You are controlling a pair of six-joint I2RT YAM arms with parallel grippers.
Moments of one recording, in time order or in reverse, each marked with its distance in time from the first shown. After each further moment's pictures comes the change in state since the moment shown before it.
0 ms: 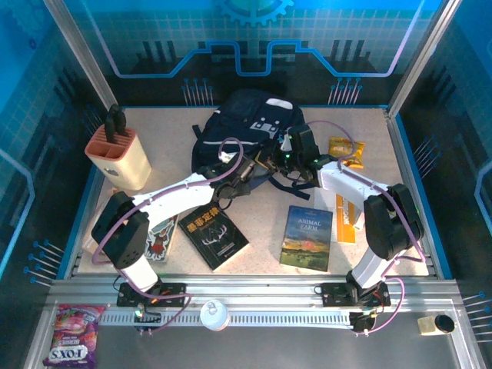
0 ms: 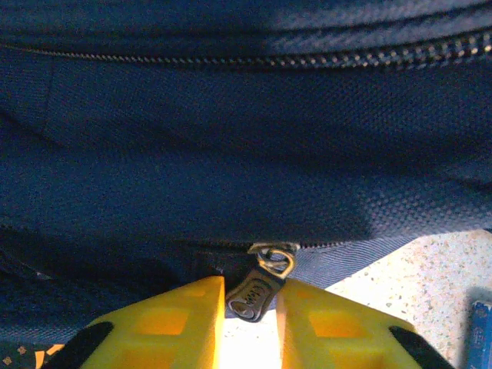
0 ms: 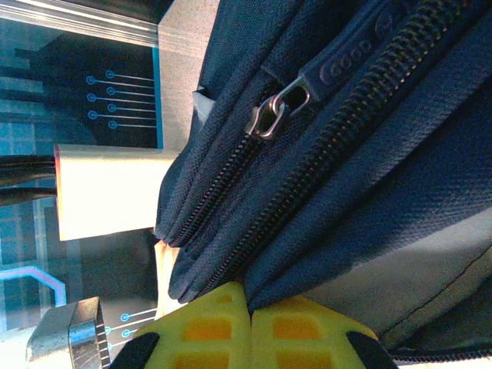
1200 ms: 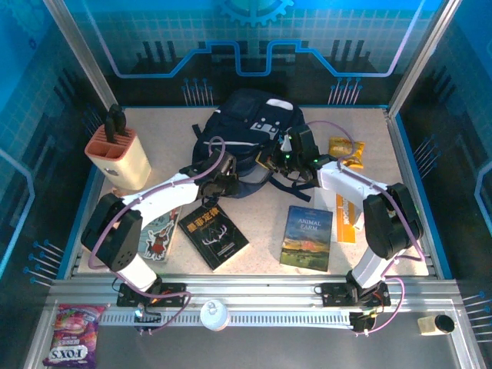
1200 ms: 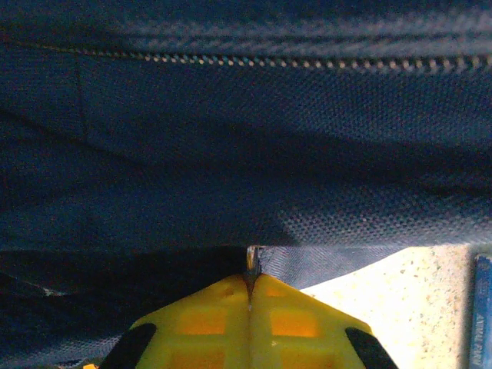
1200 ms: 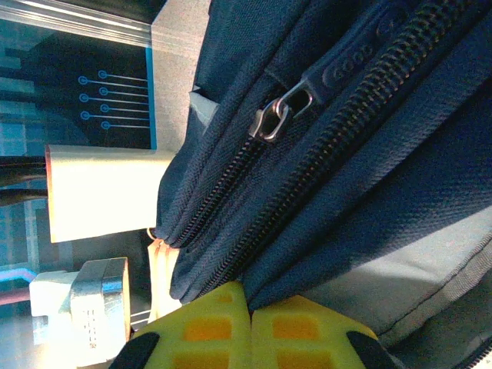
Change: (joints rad) left arm 0.155 -0.057 -0.136 0.130 0.270 0.179; right arm -0.002 0.007 0.000 -0.007 0.008 -0.011
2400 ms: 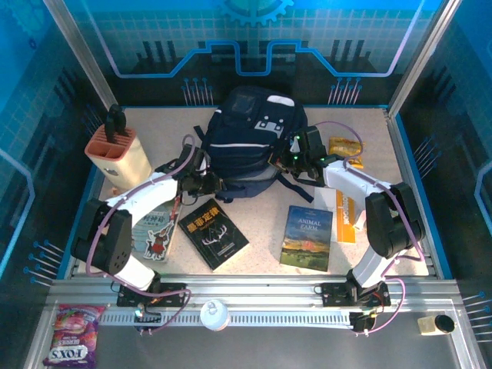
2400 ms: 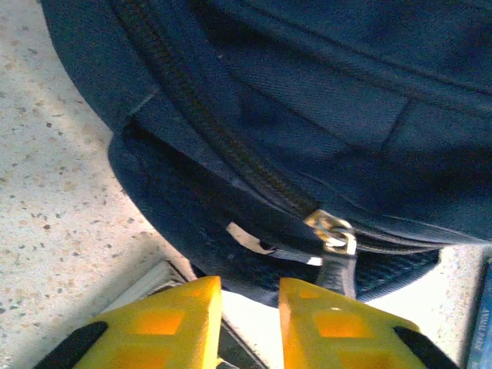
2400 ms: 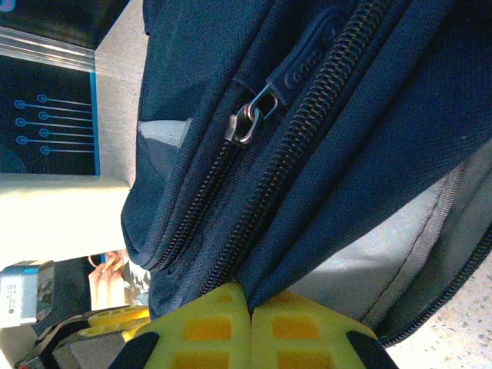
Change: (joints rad) left arm 0.208 -0.077 -0.098 -0.006 0.198 0.047; right arm -0.068 -0.002 -0.022 -0.075 0.074 -0.115
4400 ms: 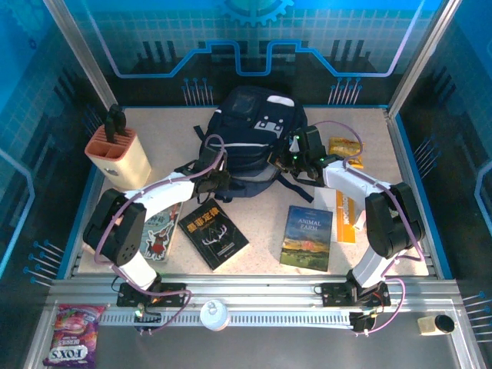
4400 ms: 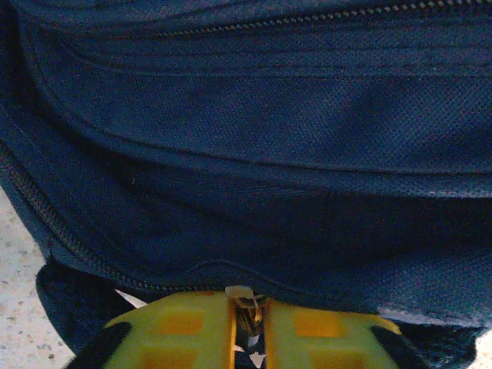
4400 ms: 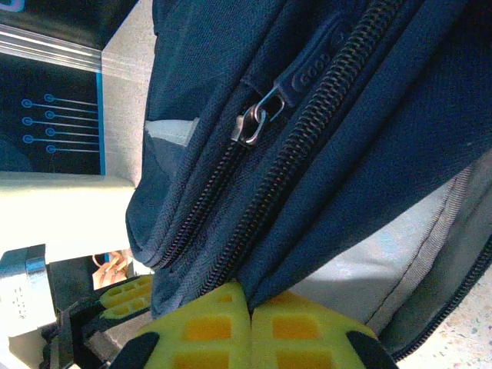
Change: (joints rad) left arm -0.121 0.111 0.043 0.160 -0.268 0.186; right arm 0.005 0.000 0.000 0.016 -0.003 0.000
